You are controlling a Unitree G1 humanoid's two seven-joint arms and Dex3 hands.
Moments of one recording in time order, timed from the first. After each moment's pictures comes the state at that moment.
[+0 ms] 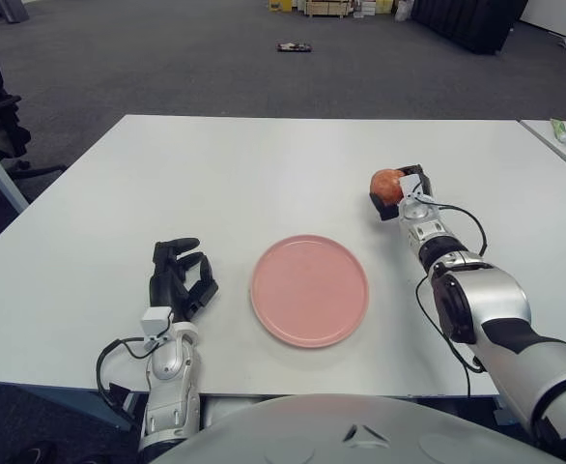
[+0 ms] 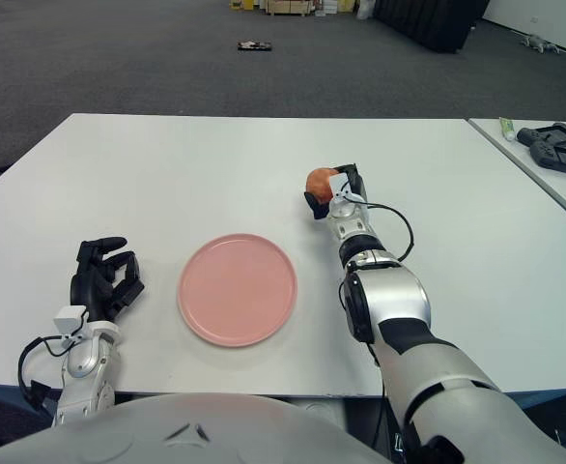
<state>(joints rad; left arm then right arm) 0.35 -0.11 0.13 -0.03 -0.03 -0.28 0.12 -0.82 -0.14 -0.06 1.31 -0.16 -0.08 -0.39</state>
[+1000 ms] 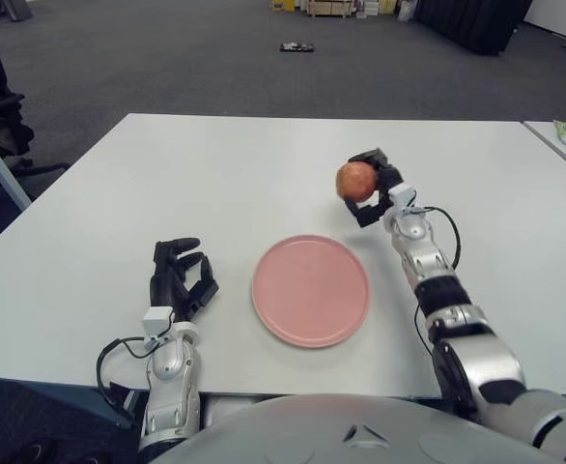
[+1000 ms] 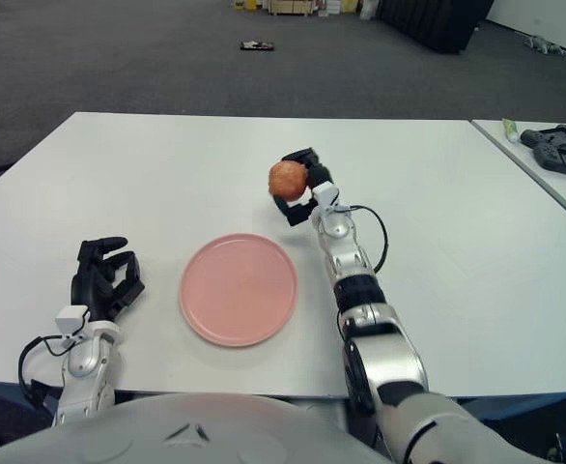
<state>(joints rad) 0.35 -0.11 0.13 -0.02 -0.01 -0.29 0.13 -0.40 -0.09 0.08 0.52 -0.11 -0.20 0.06</state>
